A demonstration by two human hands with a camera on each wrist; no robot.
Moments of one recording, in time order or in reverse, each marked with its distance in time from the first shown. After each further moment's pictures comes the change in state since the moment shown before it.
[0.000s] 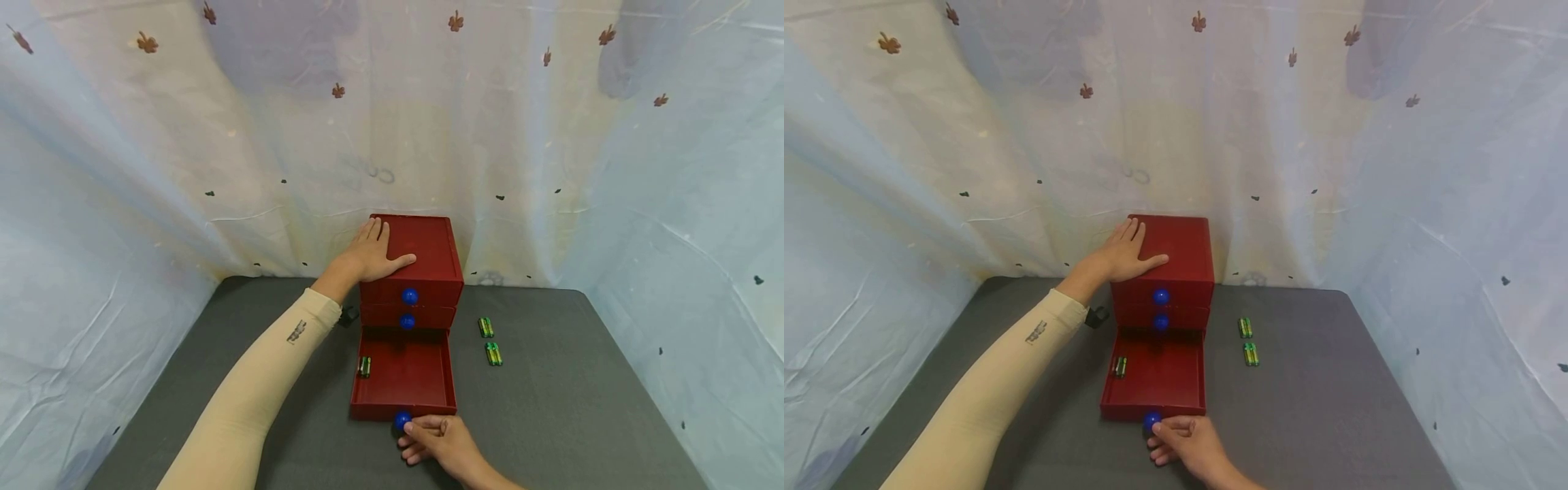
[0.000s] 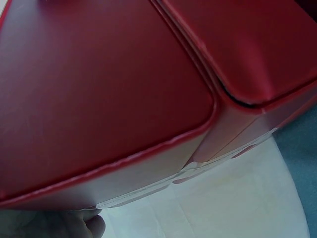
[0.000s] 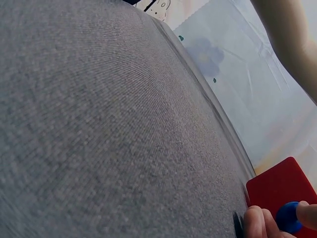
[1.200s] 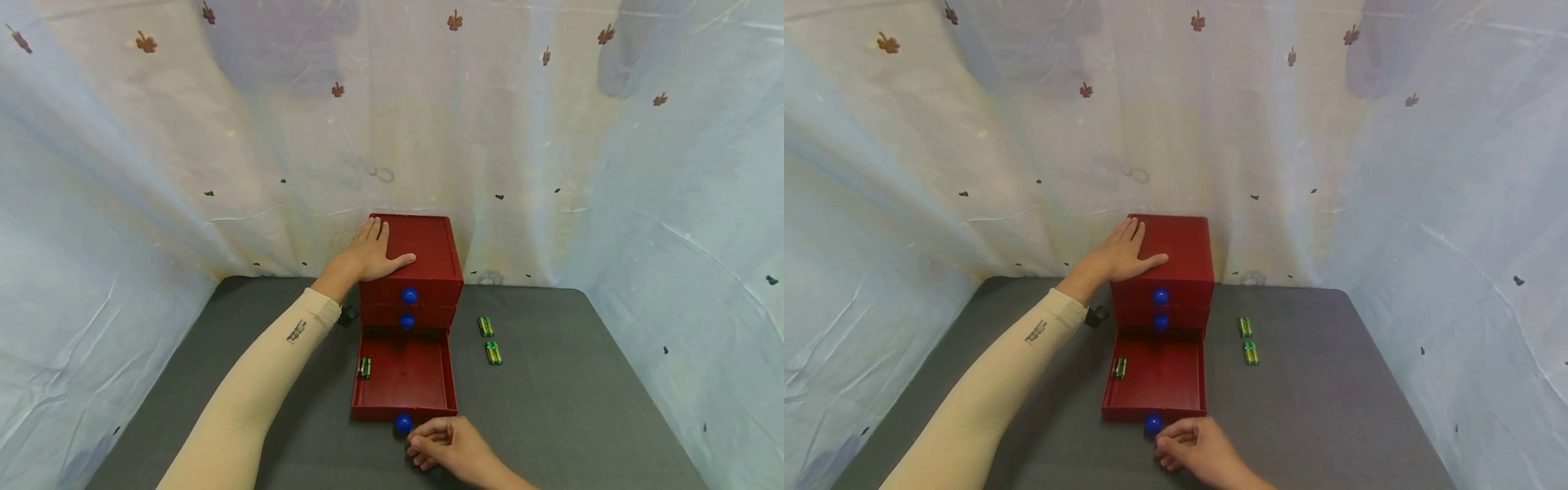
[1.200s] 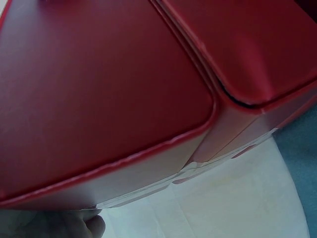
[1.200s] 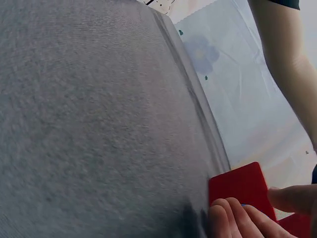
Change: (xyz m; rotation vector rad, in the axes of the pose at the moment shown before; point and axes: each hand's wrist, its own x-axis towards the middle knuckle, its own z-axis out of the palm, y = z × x) left_hand 0.002 -0.002 0.001 -0.010 -0.008 -0.004; right_hand -0.021 -0.021 -0.013 -0.197 -0.154 -0.092
